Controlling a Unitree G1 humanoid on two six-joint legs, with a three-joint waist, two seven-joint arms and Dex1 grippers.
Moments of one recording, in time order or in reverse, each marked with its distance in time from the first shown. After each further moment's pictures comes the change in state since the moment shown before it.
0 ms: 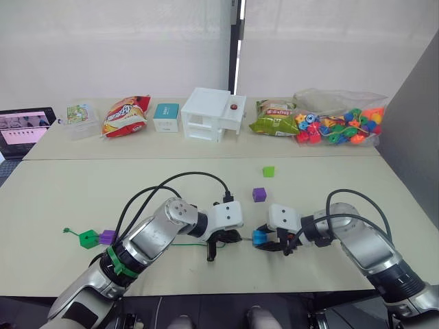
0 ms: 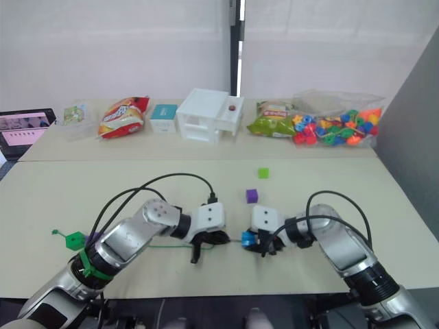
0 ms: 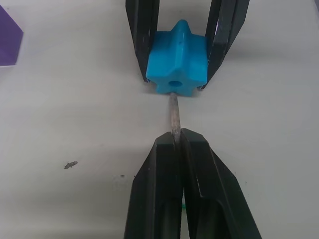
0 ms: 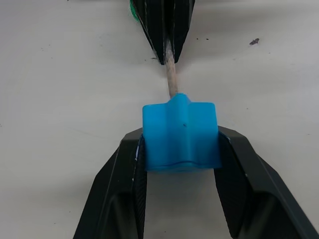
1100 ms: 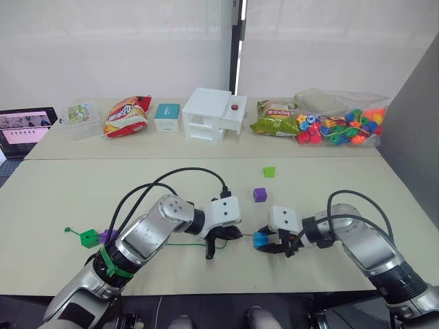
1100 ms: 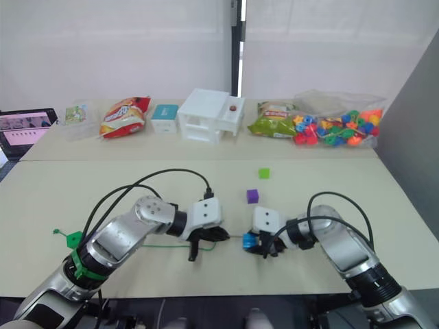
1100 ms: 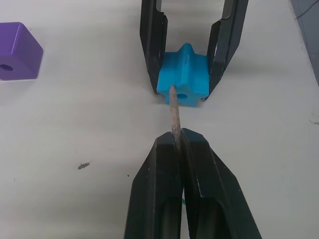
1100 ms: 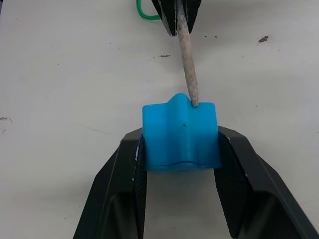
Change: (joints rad) left arm 0.007 0.033 0.048 -0.066 -0.045 0.035 -0.013; right arm 0.010 -0.011 -0.003 -0.007 0.001 0.006 0.014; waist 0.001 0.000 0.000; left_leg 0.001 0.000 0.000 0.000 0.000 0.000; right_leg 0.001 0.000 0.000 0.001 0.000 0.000
